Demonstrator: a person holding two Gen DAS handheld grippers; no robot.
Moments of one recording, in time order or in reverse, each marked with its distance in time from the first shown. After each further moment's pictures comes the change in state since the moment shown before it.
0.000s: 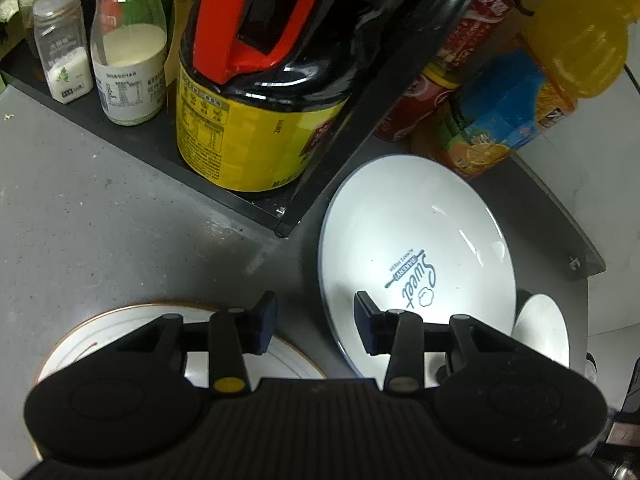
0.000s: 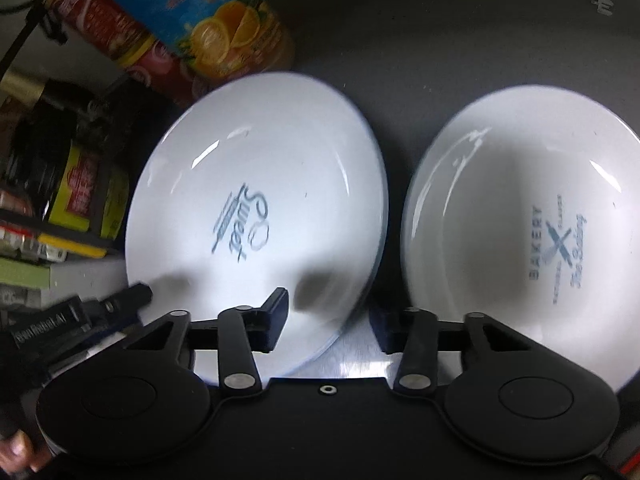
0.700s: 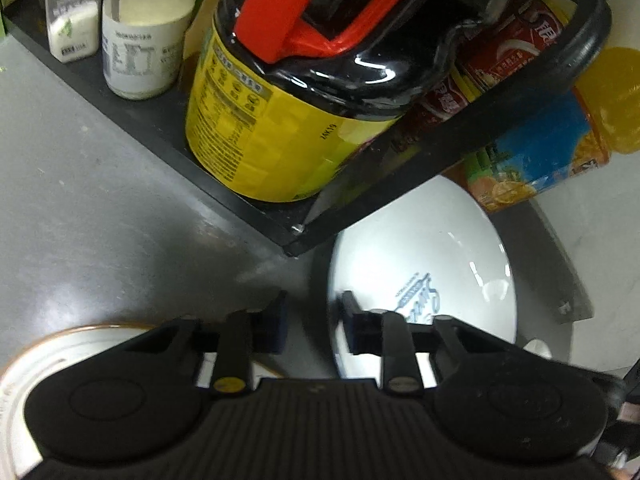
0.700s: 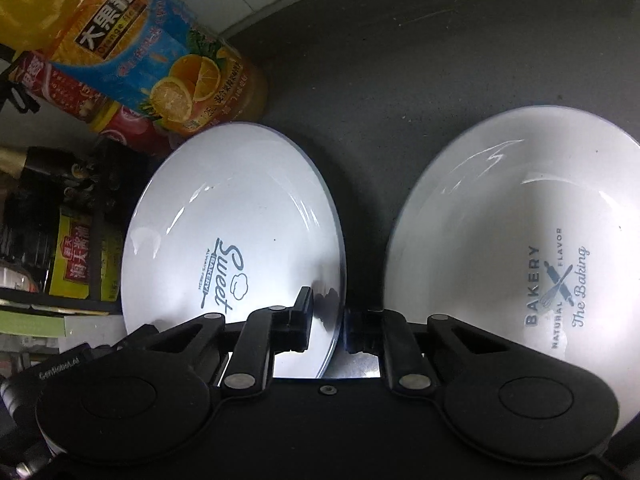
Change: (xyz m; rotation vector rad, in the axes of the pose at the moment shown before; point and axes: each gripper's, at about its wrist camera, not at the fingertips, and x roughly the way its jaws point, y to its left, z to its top) left arm 0.025 0.023 0.007 -0.151 -0.019 -0.077; right arm 0.003 -0.022 0.021 0.092 -0.030 0.039
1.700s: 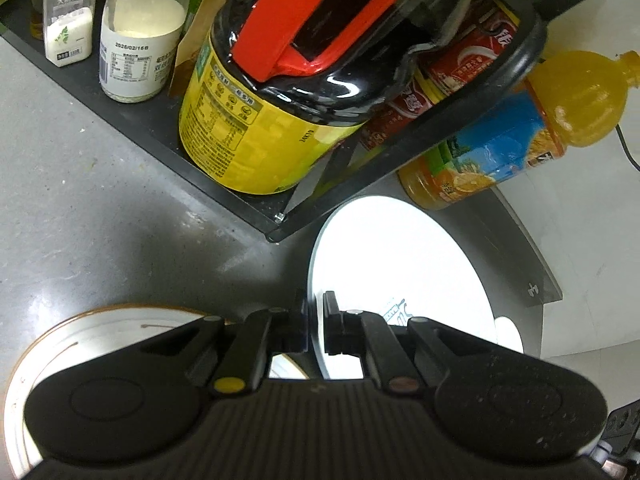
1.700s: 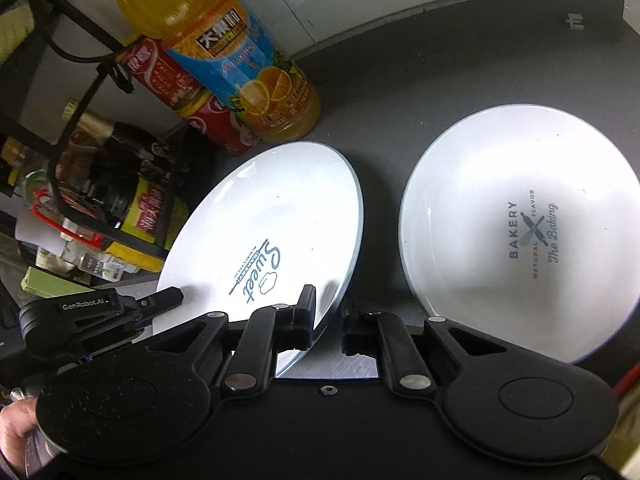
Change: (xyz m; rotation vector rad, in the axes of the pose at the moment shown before) left arm -0.037 0.008 -0.002 0.039 0.016 -0.075; right arm -0.057 0.005 -0.056 -0.079 -0.136 0.108
